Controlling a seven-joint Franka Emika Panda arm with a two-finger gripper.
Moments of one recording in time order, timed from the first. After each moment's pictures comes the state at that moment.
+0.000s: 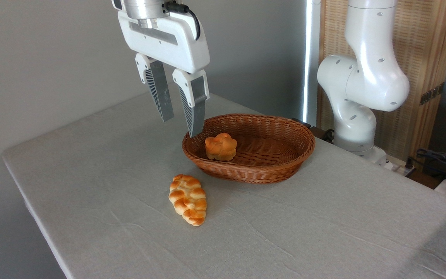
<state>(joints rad) -0.09 -0.07 0.02 -1.64 -0.03 1.56 0.66</state>
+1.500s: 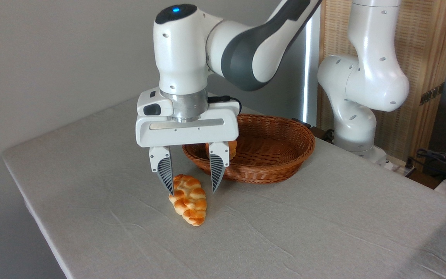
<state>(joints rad) -0.10 -0.14 0.00 -2.22 -0.09 2.18 -0.26</state>
